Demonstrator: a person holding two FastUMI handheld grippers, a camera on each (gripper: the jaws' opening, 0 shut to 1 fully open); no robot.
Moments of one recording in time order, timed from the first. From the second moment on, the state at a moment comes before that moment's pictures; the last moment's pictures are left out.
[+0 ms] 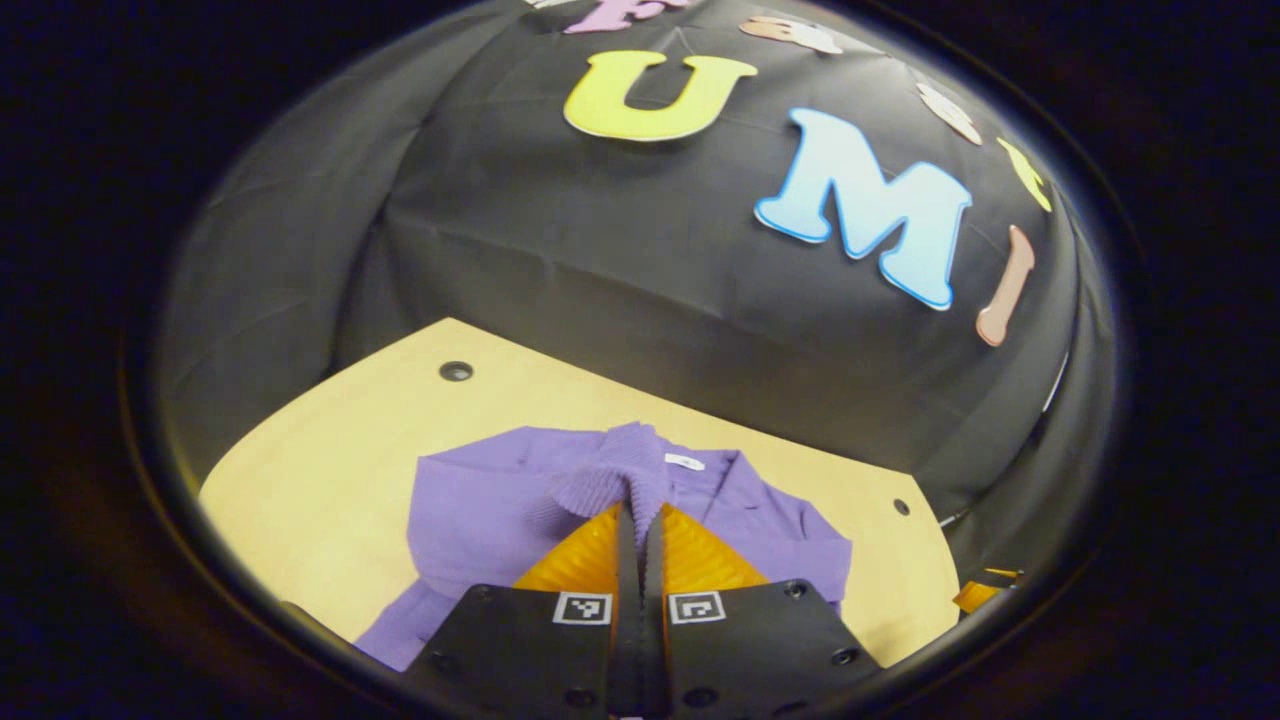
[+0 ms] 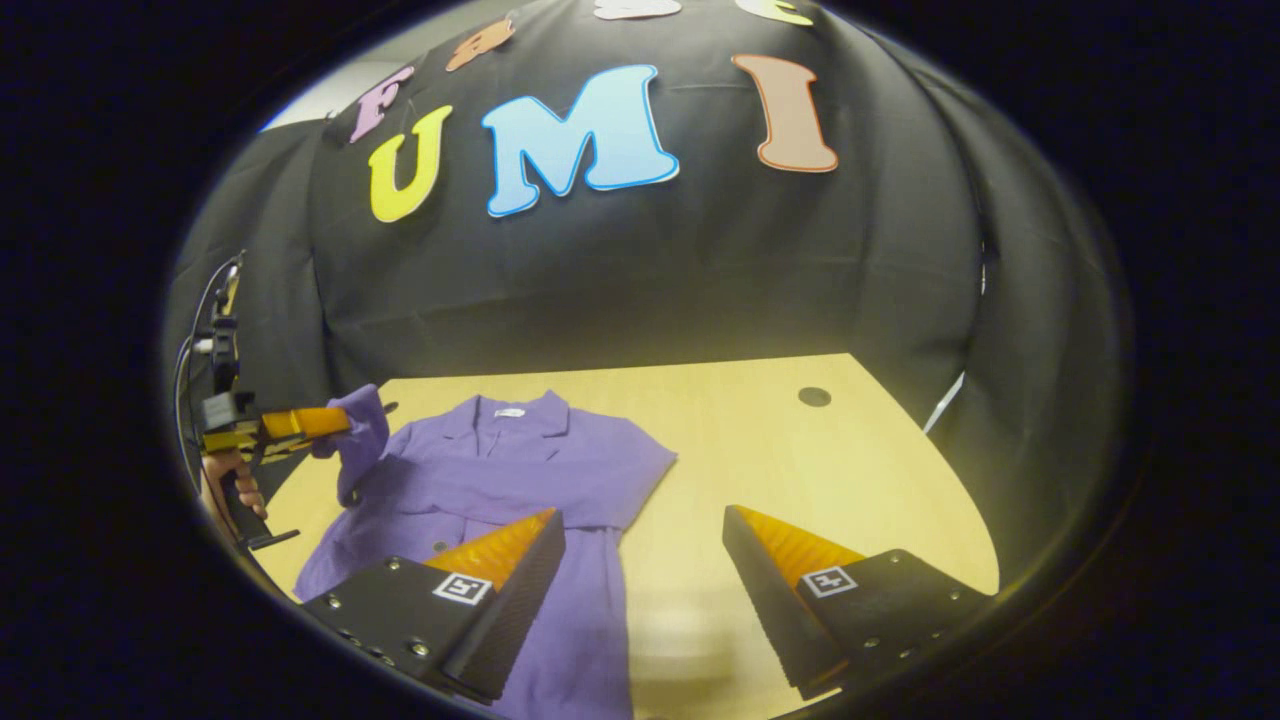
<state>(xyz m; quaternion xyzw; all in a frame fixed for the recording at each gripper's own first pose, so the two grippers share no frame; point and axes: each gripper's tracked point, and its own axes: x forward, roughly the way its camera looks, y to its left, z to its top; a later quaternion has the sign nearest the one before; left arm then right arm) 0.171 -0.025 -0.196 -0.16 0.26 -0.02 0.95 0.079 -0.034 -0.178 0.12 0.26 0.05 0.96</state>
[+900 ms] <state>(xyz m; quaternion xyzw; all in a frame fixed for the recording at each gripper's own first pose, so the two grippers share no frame) 0.195 -0.189 -0.245 -0.10 0.30 -0.13 0.94 0.056 -0.052 -0.177 0.09 0.25 0.07 0.96</state>
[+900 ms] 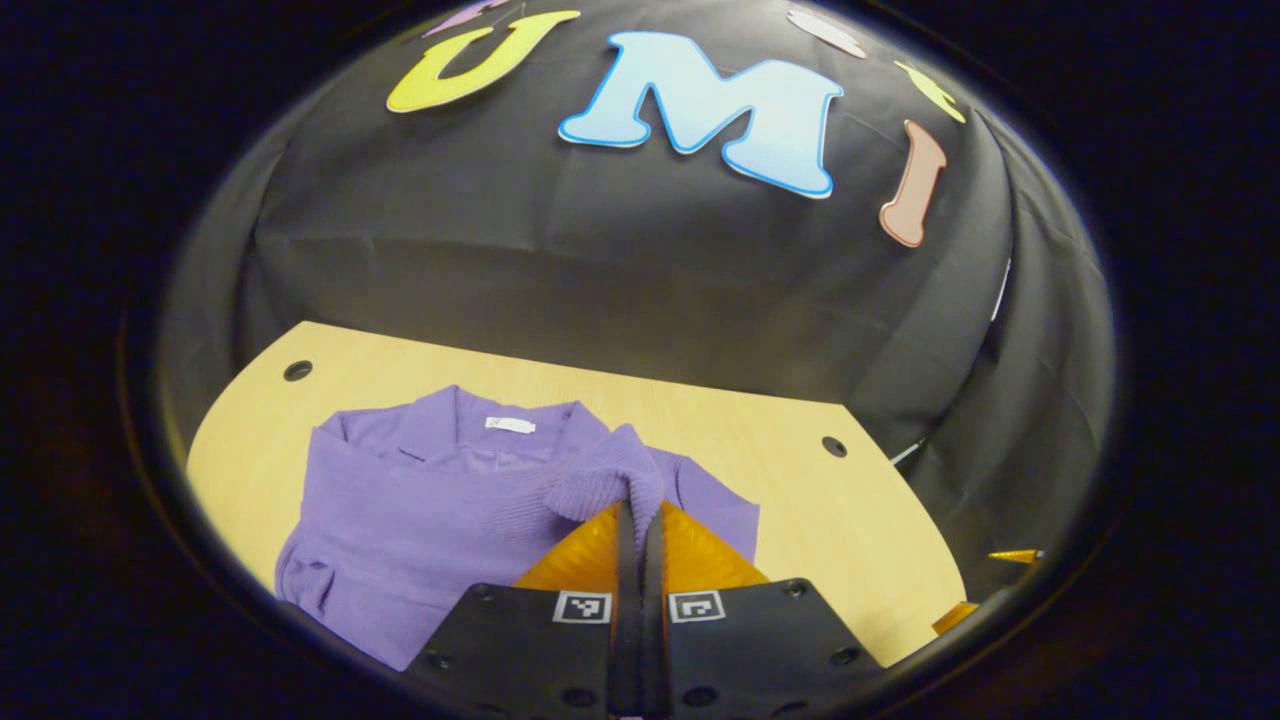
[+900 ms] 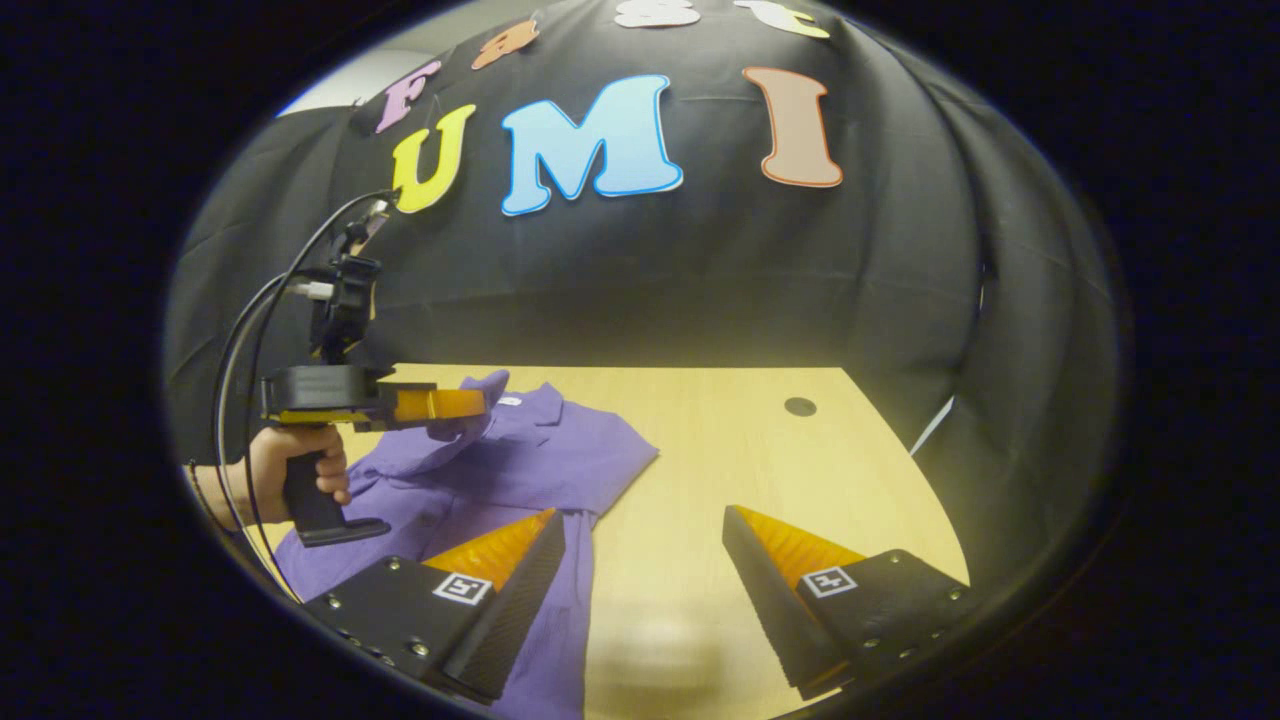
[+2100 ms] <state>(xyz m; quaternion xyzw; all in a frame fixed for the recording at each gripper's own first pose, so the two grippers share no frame) 0.133 -0.148 -0.238 -0.06 0.29 -0.17 0.94 0.011 -0.008 -0.174 0.08 0.27 0.04 0.96</state>
